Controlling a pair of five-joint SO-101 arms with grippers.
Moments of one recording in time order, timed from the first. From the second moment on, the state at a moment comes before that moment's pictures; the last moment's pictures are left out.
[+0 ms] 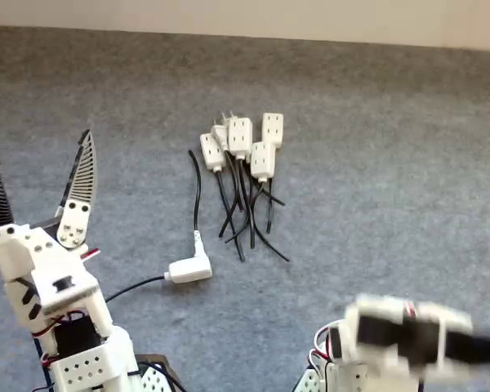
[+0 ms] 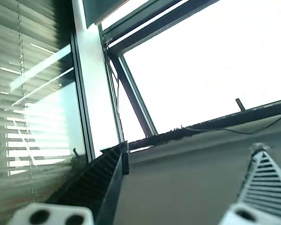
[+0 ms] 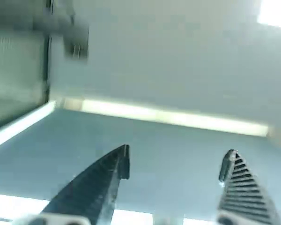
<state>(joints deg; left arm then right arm) -26.4 -103.6 96.1 -19.2 -14.1 -8.1 -105.3 95.7 -69.9 16.8</state>
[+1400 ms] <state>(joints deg) -12.3 -88.4 63.1 81.1 -19.9 8.7 -104.6 95.8 55.3 20.8</state>
